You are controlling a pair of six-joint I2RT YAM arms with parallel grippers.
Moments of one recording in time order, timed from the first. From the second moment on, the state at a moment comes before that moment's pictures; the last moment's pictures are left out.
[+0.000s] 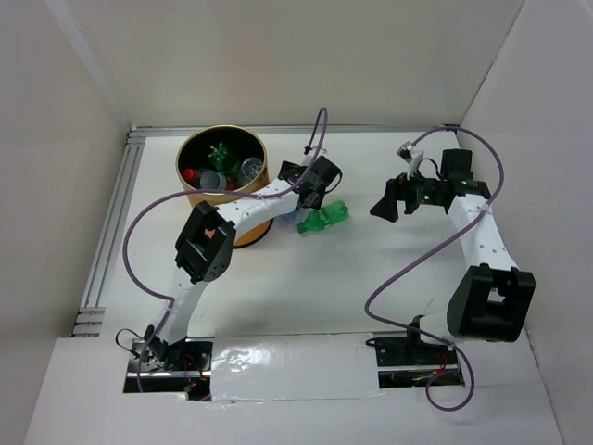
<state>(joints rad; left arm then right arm) -0.76 2.22 1.91 -0.66 -0.66 -0.35 -0.16 1.38 1.14 -0.67 -0.91 -0.48</state>
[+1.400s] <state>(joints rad) -0.44 1.51 1.64 -0.59 -0.48 -0.32 0.27 1.53 1.05 -0.50 -0.79 -1.48</state>
